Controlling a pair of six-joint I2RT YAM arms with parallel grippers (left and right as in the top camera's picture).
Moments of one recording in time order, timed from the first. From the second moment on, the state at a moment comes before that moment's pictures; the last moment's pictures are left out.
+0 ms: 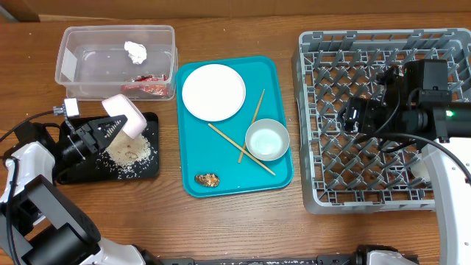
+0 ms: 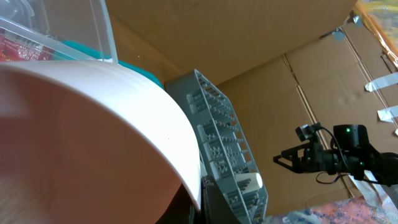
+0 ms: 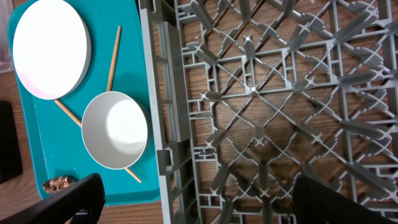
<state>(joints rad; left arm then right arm) 0.67 1.75 1.06 -0.89 1.48 0.51 -0.06 1.35 1.36 -1.17 -0.25 0.15</state>
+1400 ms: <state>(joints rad) 0.19 1.75 1.10 -0.86 1.06 0.22 -0.06 1.35 1.36 -1.17 -0.25 0.15</state>
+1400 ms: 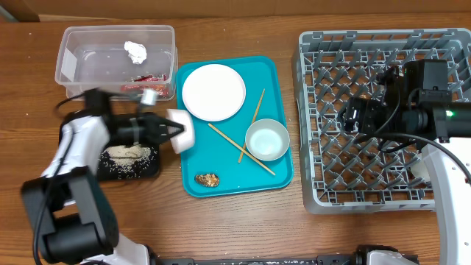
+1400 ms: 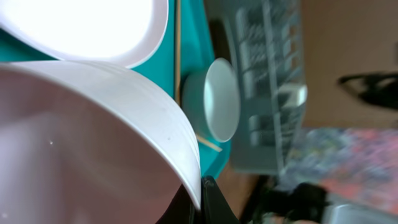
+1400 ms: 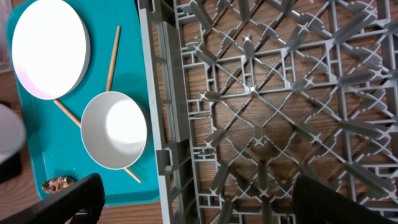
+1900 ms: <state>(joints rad) -0.37 1.73 1.15 -0.74 0.36 -0.01 -0.06 1.35 1.36 -1.17 -0.25 0.15</state>
